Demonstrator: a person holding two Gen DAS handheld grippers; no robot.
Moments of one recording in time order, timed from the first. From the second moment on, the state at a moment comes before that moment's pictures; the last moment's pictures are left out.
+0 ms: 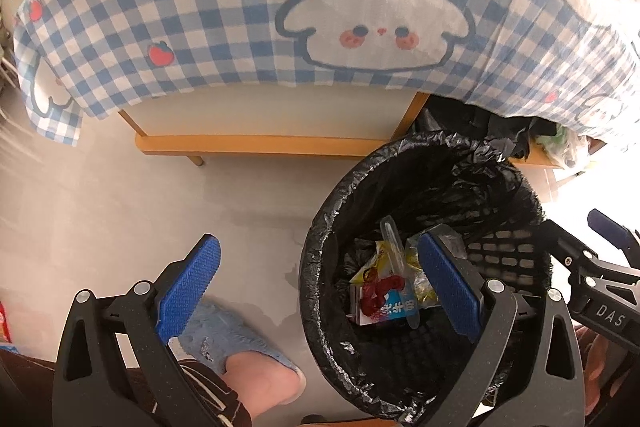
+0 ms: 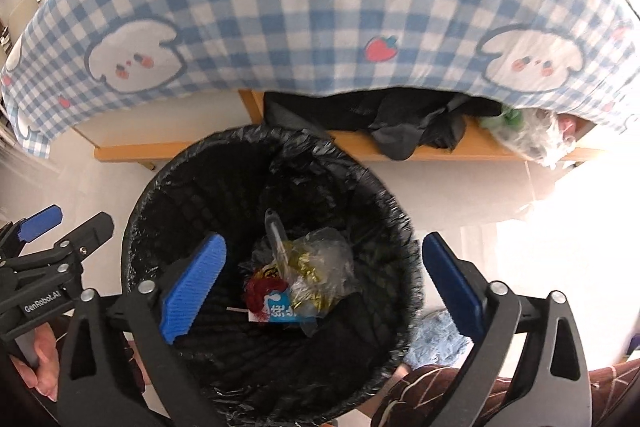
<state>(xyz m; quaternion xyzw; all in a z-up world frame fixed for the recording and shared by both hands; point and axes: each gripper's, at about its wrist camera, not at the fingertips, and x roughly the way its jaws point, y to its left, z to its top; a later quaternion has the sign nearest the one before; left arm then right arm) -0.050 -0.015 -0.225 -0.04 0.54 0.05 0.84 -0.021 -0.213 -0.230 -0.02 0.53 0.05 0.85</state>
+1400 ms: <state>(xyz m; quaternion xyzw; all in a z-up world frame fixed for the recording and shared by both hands) 0.022 -0.014 -0.007 -0.07 0.45 0.06 0.89 0.056 -0.242 0.004 -0.04 0.38 0.03 0.93</state>
